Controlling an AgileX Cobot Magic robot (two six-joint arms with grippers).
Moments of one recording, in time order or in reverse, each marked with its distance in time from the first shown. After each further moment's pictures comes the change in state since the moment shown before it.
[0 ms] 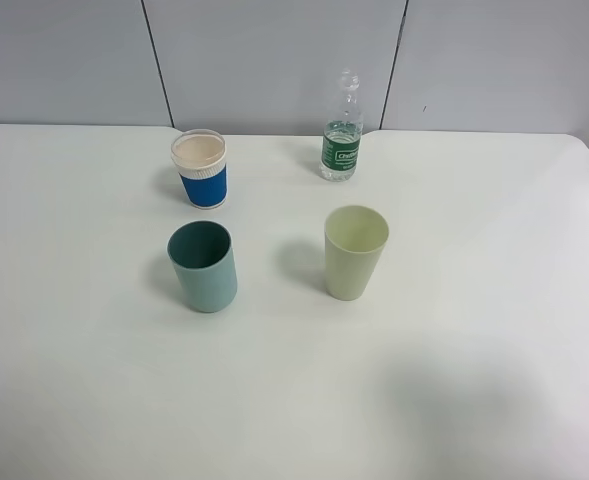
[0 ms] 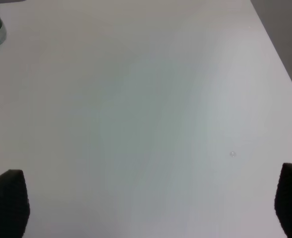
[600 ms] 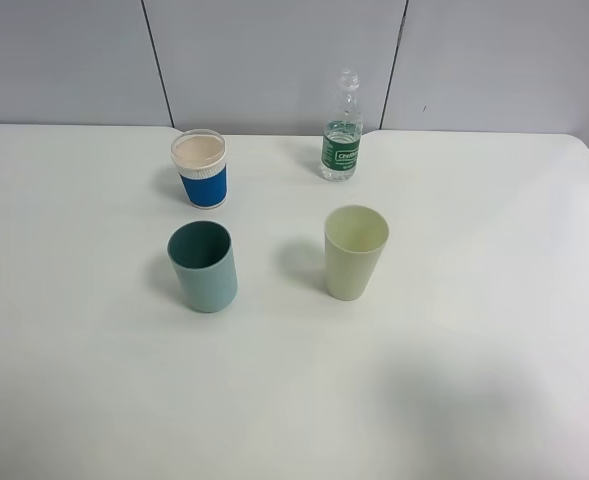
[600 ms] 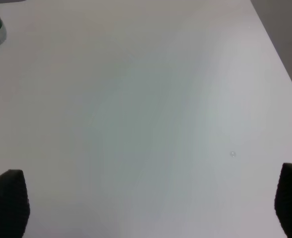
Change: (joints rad) left arm 0.000 0.000 0.000 0.000 0.000 0.000; right arm 0.000 0.000 0.000 0.000 0.000 0.000
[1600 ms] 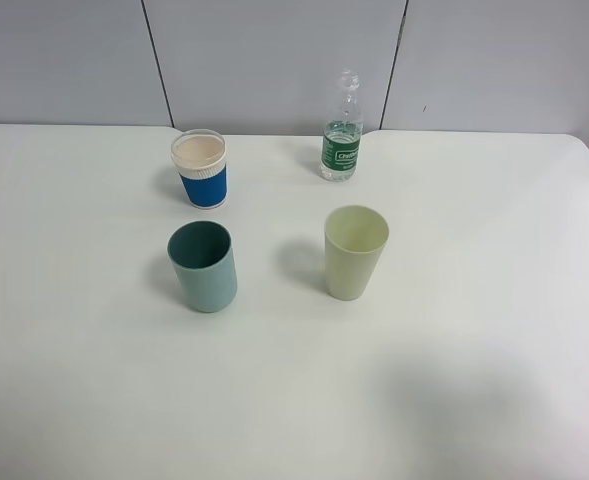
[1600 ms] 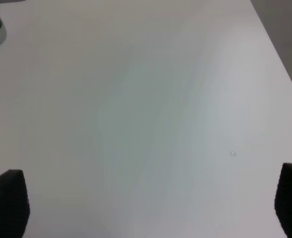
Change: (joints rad) left arm 0.000 0.000 0.000 0.000 0.000 0.000; right arm 0.000 0.000 0.000 0.000 0.000 0.000
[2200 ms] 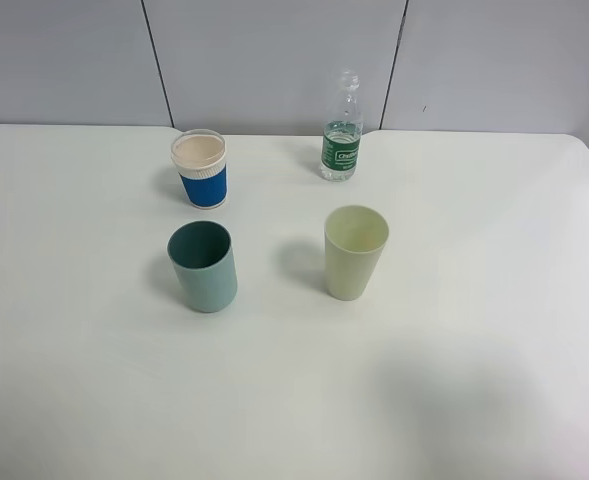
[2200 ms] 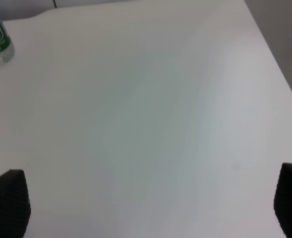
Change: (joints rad) left arm 0.000 0.000 0.000 0.000 0.000 0.000; right arm 0.000 0.032 -0.051 0.007 -0.032 0.020
